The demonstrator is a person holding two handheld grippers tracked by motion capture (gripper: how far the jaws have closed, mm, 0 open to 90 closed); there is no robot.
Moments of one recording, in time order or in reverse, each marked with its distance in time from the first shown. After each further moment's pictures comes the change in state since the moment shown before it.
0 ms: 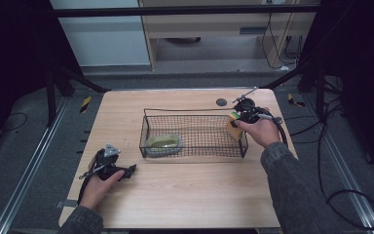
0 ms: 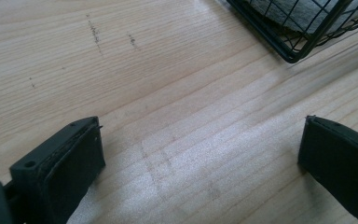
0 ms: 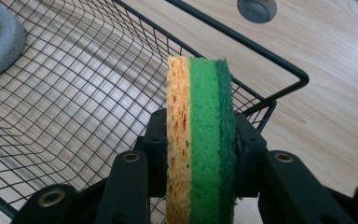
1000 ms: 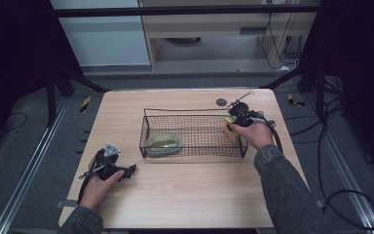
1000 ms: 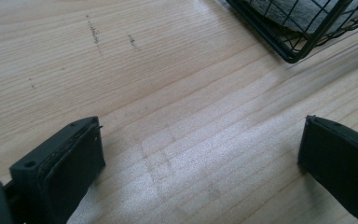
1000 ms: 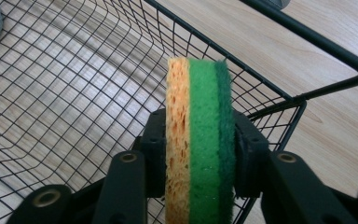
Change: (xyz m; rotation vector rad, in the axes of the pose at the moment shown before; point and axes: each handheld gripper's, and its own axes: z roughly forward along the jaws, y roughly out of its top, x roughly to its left) left arm 0.000 0.000 0.000 0.000 -0.002 0.002; right arm 0.010 -0.002 0.022 0.031 -0.028 -0.013
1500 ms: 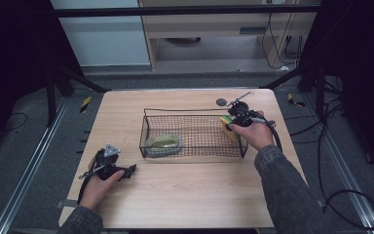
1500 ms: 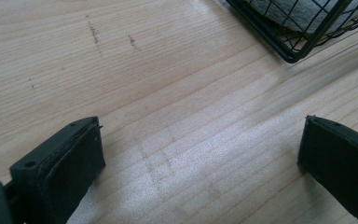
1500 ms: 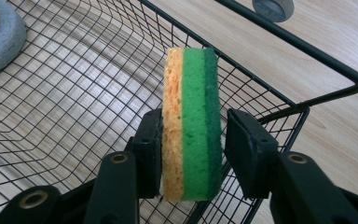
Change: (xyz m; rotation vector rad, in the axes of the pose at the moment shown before) left arm 0.000 0.000 0.000 0.000 0.000 0.001; right arm 0.005 0.001 -0.009 -0.027 0.018 0.002
